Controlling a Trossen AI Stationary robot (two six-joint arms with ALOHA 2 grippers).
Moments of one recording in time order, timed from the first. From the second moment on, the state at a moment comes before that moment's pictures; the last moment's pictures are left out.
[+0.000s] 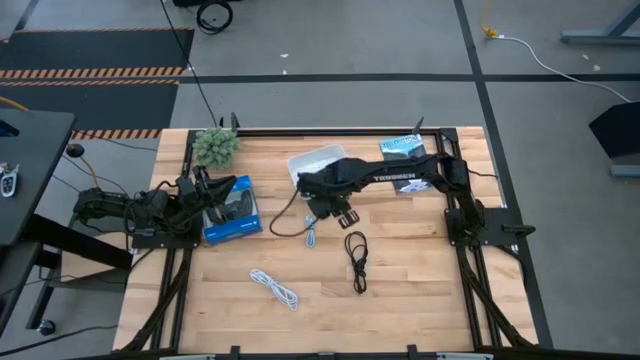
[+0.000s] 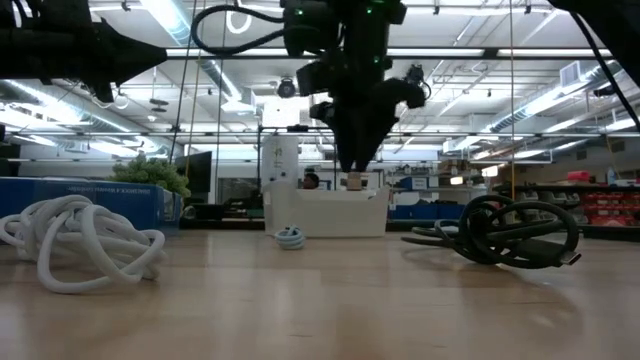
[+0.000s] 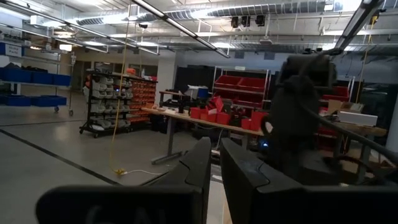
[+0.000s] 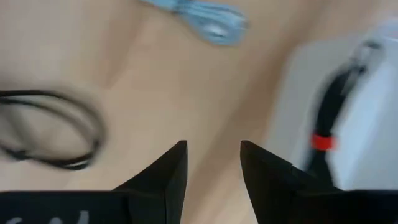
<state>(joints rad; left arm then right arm) -0.19 0.05 0.01 0.39 -0.69 0.06 -0.06 2.08 1.81 -1.16 0.07 -0.58</state>
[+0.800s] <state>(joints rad) -0.19 0.05 0.01 0.39 -0.69 0.06 0.08 2.08 1.75 -0.78 -0.05 -0.73</state>
